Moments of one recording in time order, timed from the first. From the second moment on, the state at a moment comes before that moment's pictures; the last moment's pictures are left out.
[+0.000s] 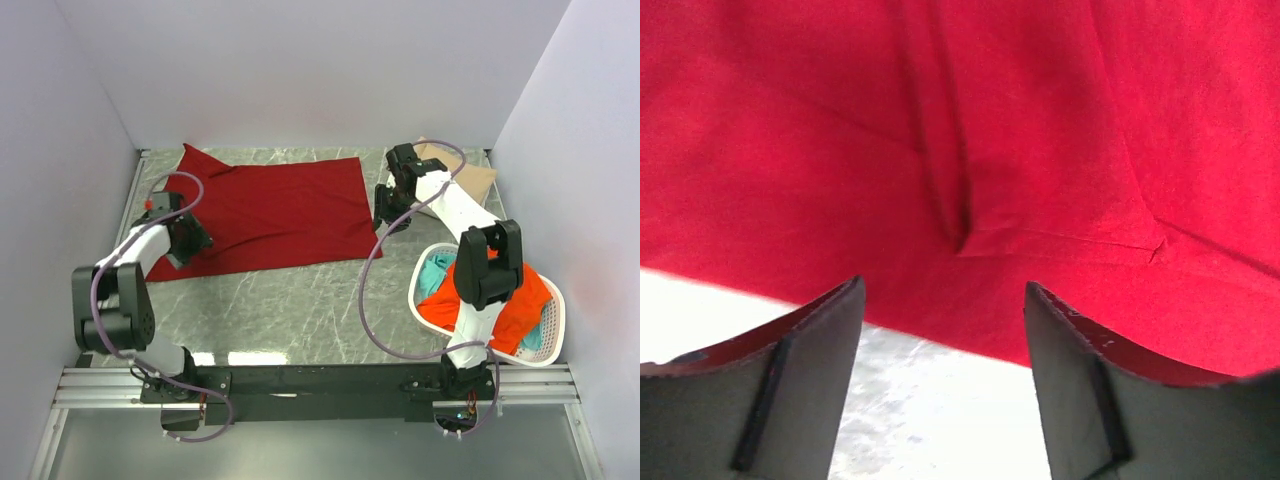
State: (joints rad) left arm 0.12 1.49 0.92 -0.48 0.00 -0.59; right arm 0.27 1.89 1.58 -0.95 -0.13 0.38
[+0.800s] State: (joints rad) left arm 0.04 1.71 1.03 -0.44 -0.09 -0.60; right arm 0.27 1.80 1.50 -0.94 -0.15 0.40
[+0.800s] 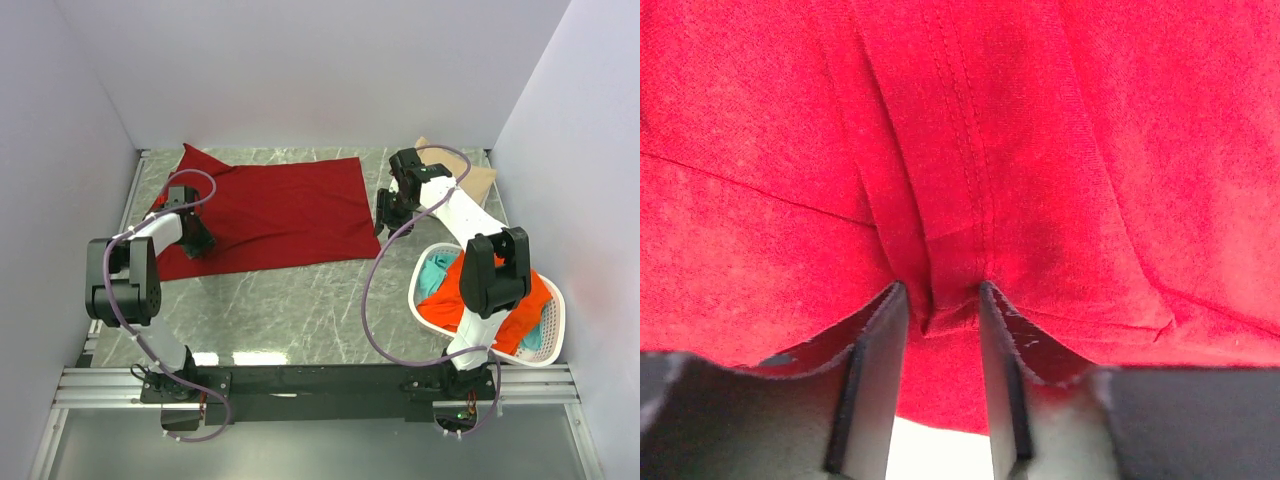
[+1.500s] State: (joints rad) left arm 0.02 1.73 1.06 -0.46 -0.09 -0.60; right arm 0.27 1.80 1.50 -0.94 -0.16 0.40
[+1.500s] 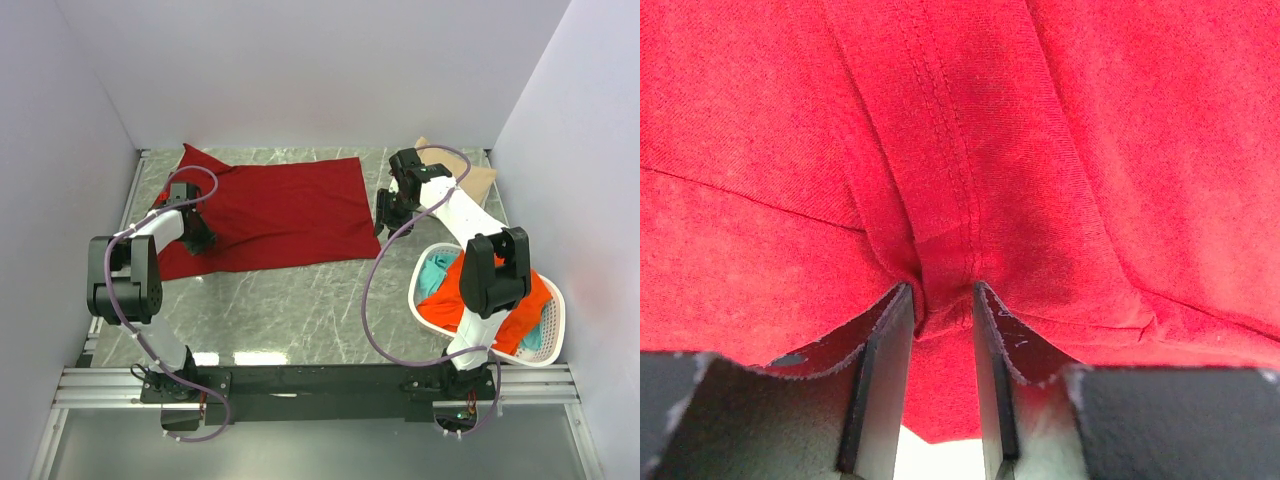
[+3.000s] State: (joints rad) left arm -0.06 1.85 1.30 -0.48 -0.04 -0.60; right arm 0.29 1.80 1.50 -0.95 -0.16 0.40
